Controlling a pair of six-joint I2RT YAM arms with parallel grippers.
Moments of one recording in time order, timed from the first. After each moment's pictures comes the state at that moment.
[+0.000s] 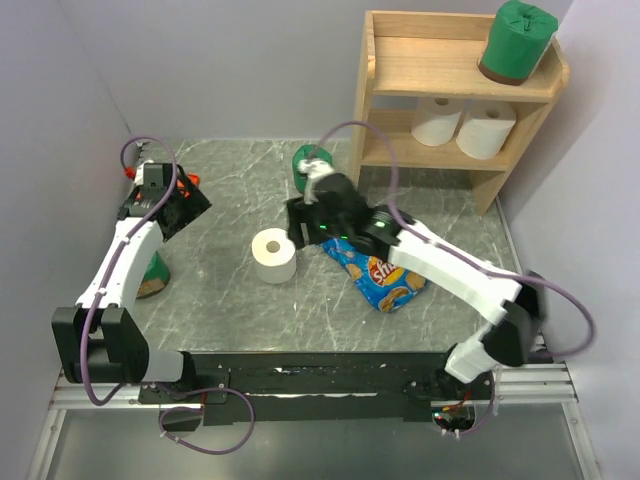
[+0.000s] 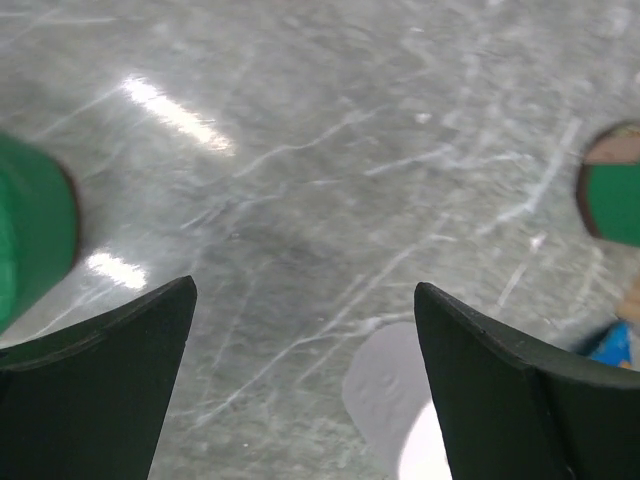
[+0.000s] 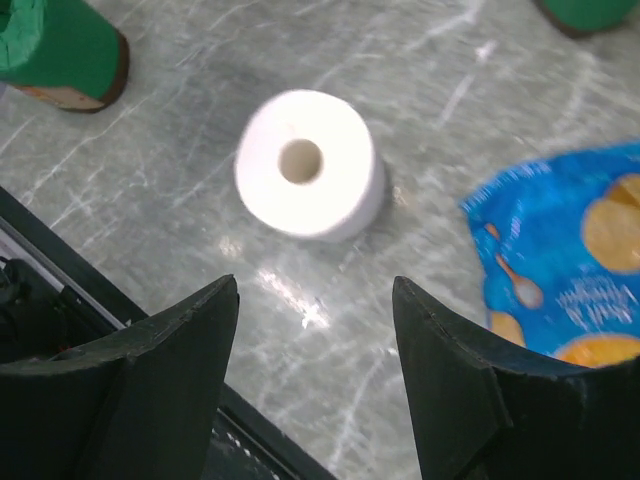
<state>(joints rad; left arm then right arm) -0.02 1.35 1.17 -0.61 -0.17 -0.67 0.87 1.44 1.40 -0.53 0.10 0.35</state>
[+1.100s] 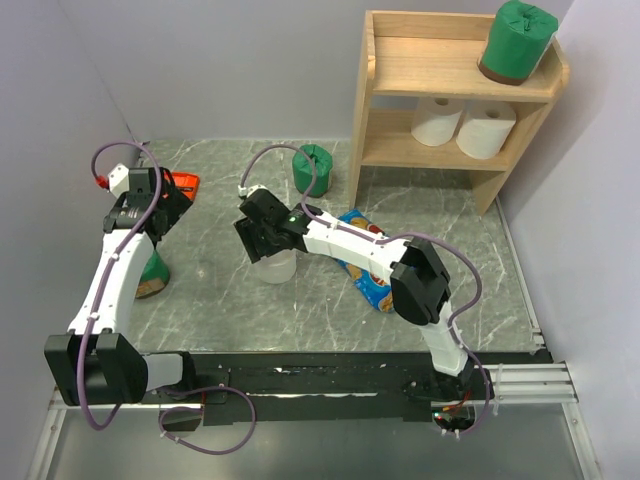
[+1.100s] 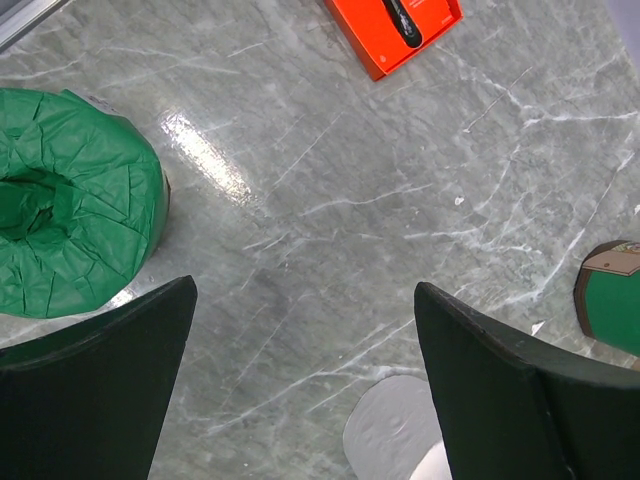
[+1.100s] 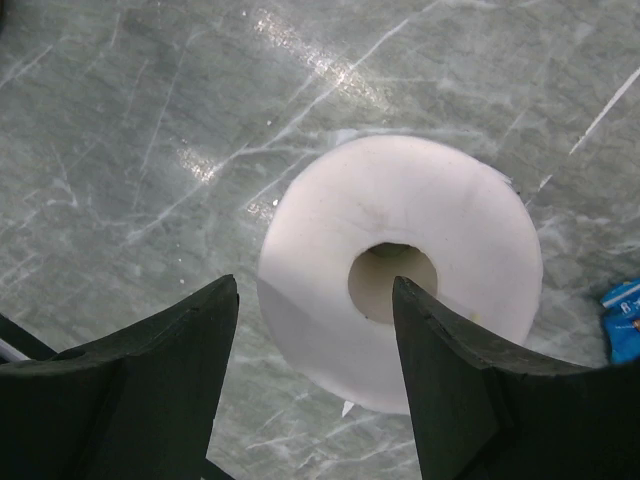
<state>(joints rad) 0.03 1.25 1.15 -0.68 -0.36 -0.79 0.99 2.08 1.86 -0.65 0.15 0.38</state>
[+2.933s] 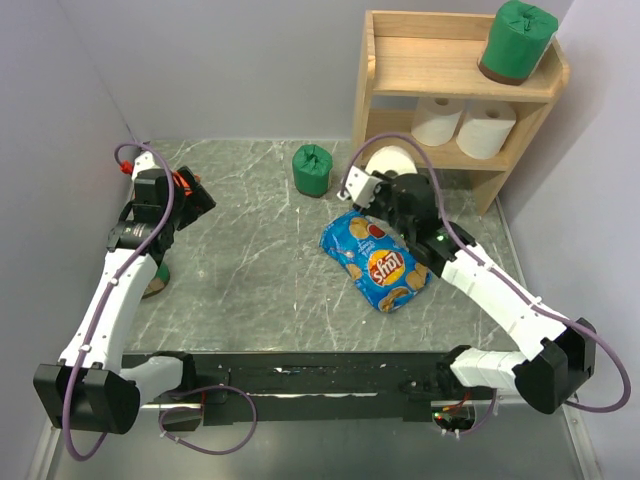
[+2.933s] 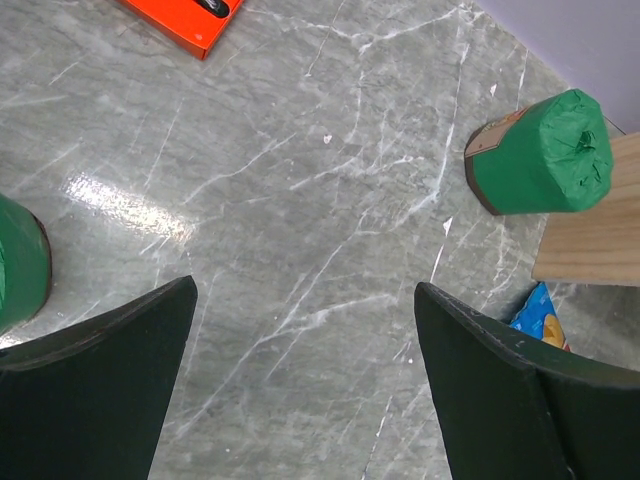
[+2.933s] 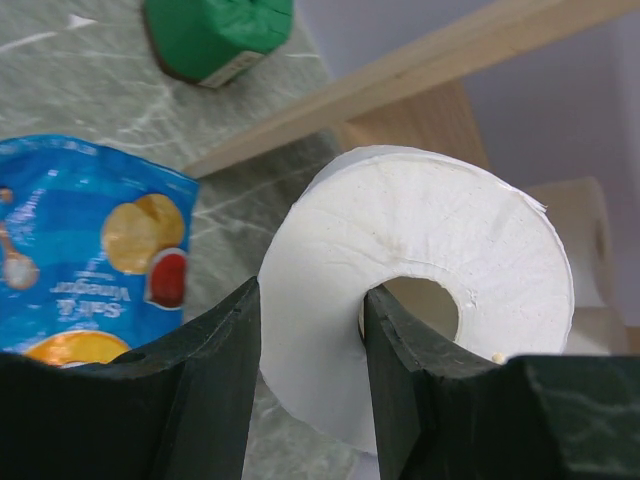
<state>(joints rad) -0.10 1.12 1.10 -0.54 -0.18 -0.61 0.60 1.20 1.09 -0.24 0.20 -0.81</state>
